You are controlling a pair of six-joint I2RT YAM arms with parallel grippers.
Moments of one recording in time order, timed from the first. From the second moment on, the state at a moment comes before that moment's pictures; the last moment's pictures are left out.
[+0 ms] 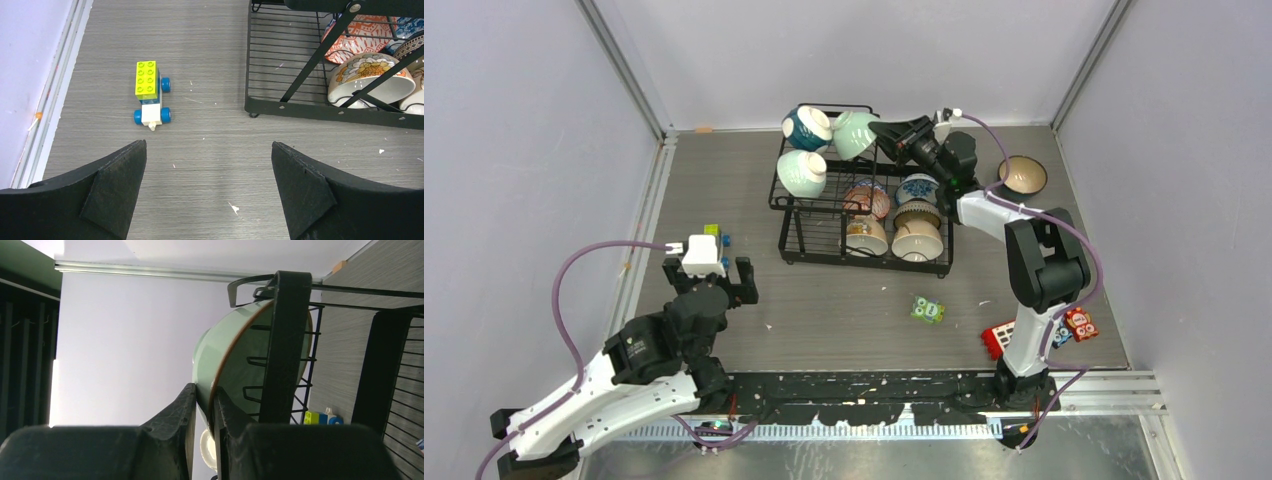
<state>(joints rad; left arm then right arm) -1.03 0.46 0.77 -0.80 -0.95 -0.44 0.32 1.87 1.20 0.84 -0.43 1.60</state>
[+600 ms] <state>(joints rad) -1.03 0.46 0.77 -0.80 -0.96 -0.44 0.32 1.92 1.20 0.99 -0.44 1.66</state>
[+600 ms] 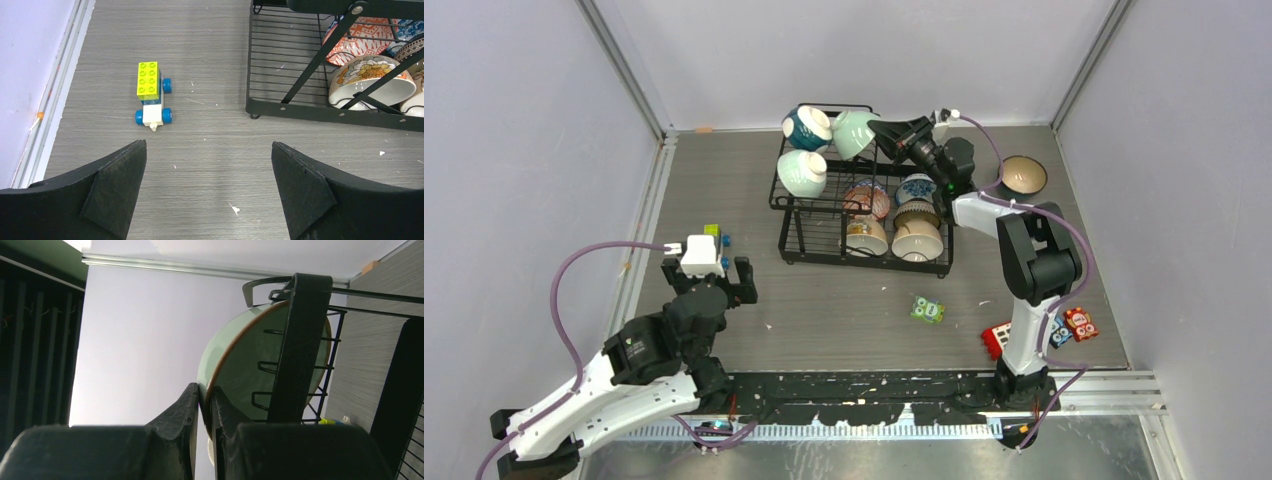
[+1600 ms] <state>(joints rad) -1.03 0.46 0.77 -0.80 -0.96 -0.44 0.31 2.01 1.23 1.20 -0.46 1.76</state>
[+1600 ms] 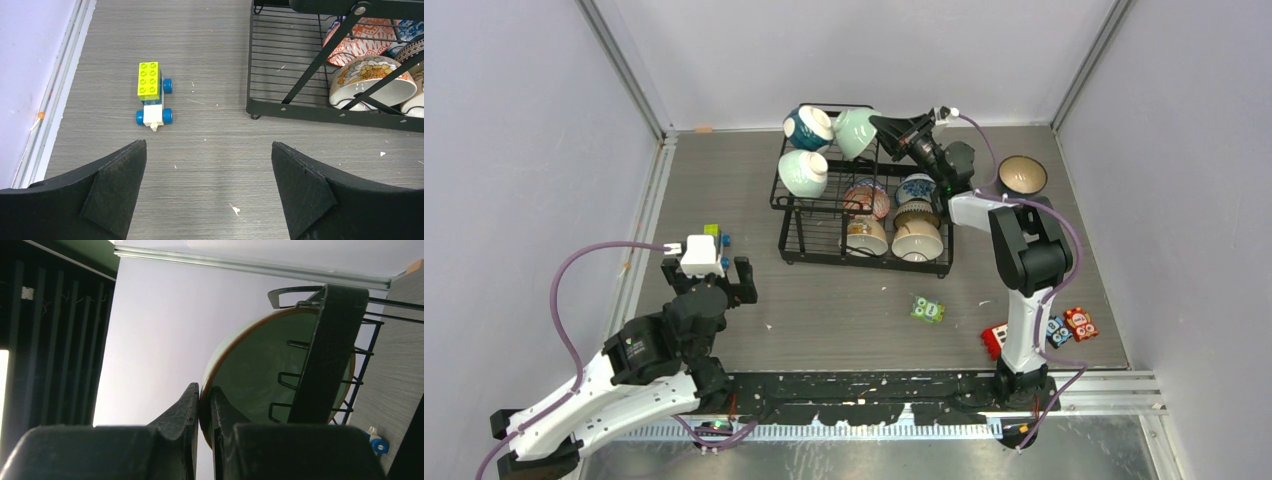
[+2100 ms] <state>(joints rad) -1.03 0.45 0.77 -0.80 -0.96 -0.44 0.30 2.02 1.27 1.26 -0.44 1.81</state>
